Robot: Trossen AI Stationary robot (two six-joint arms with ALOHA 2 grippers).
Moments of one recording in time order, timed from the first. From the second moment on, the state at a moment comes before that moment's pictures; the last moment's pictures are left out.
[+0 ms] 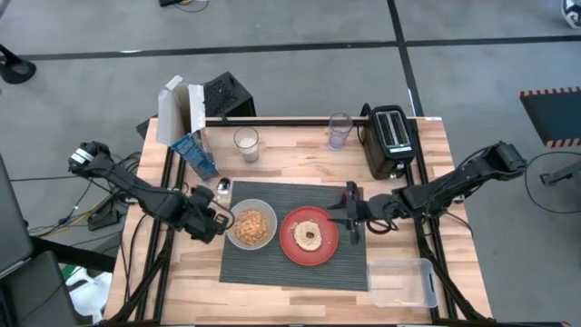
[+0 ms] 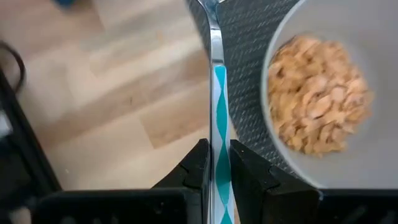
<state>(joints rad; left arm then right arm) -0.49 1.18 0.86 -1.17 -0.33 -1.65 0.30 1.18 0.46 0.33 0.31 0.00</state>
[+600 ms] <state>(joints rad) -0.56 1.18 0.57 -0.72 -0.32 -1.88 0.43 1.26 0.46 0.26 0.31 0.12</state>
